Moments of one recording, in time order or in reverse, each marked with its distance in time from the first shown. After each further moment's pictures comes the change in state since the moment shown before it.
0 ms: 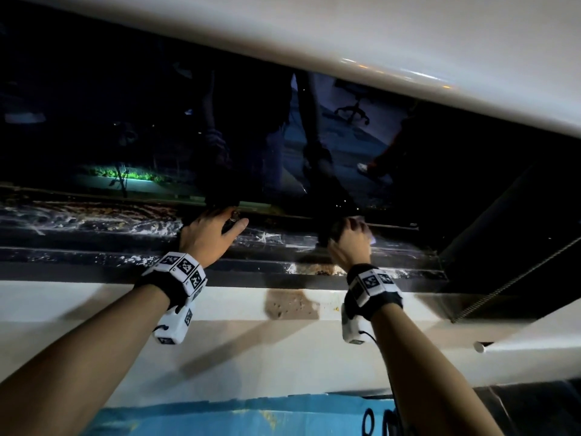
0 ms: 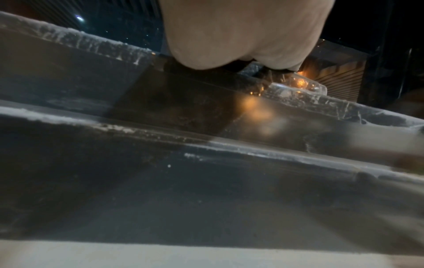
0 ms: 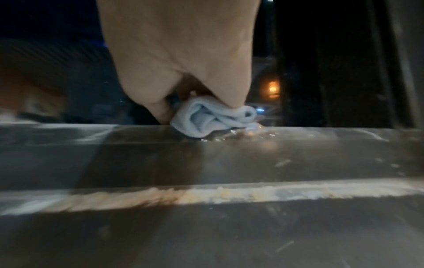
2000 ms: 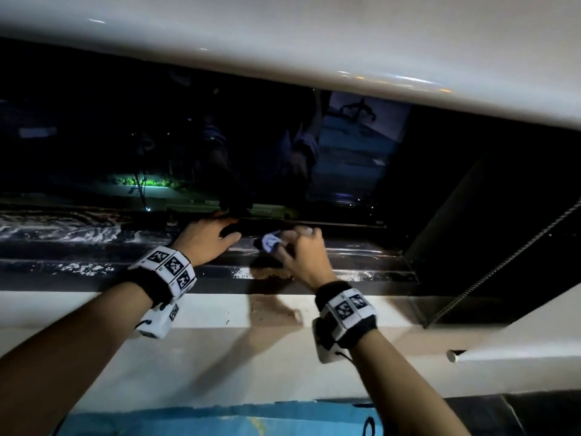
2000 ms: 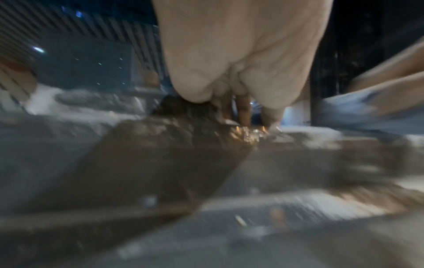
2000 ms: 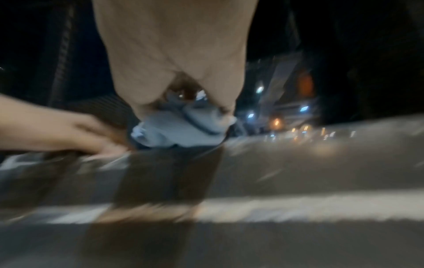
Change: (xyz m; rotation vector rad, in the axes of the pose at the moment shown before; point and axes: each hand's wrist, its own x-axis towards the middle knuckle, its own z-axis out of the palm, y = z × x) left_hand 0.014 0.105 0.014 0.070 -0.238 0.113; right_hand -0.012 0.038 -0.013 0.122 0.014 -0.378
